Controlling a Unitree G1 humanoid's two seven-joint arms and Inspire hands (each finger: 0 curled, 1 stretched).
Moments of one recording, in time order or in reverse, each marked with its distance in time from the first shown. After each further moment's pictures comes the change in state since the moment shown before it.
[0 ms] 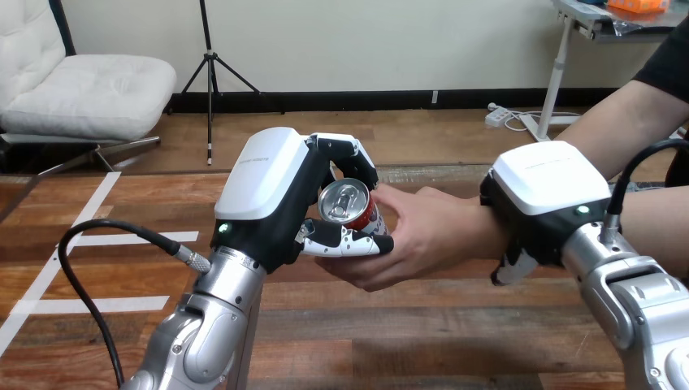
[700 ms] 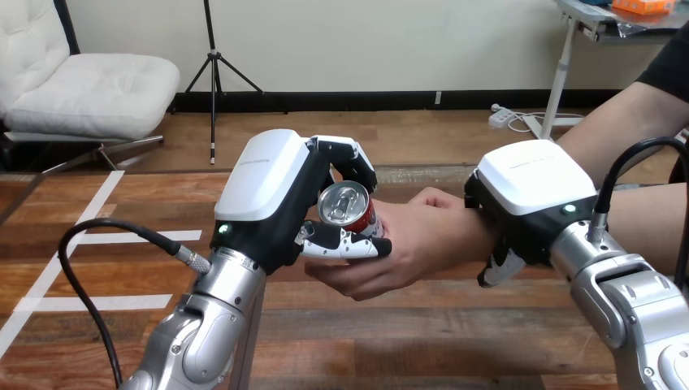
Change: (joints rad) left arm -0.001 -0.003 -0.002 0.006 0.006 0.000 -0.006; right arm -0.009 0.017 0.006 -0.003 0.002 -0.034 0.004
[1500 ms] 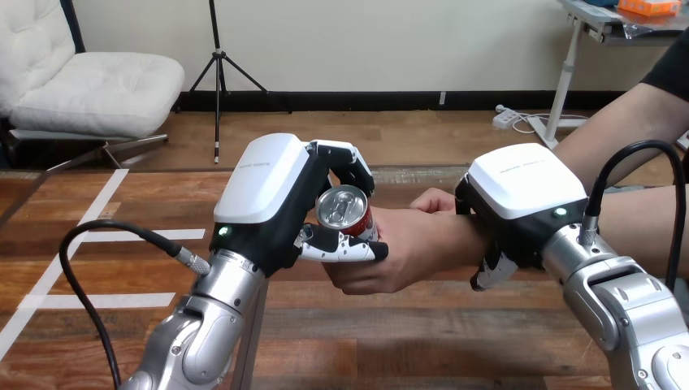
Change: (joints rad) left arm 0.000 0.000 0.000 0.017 0.013 0.000 -0.001; right arm -0.001 0.010 0.015 0.002 -0.003 -0.009 0.000
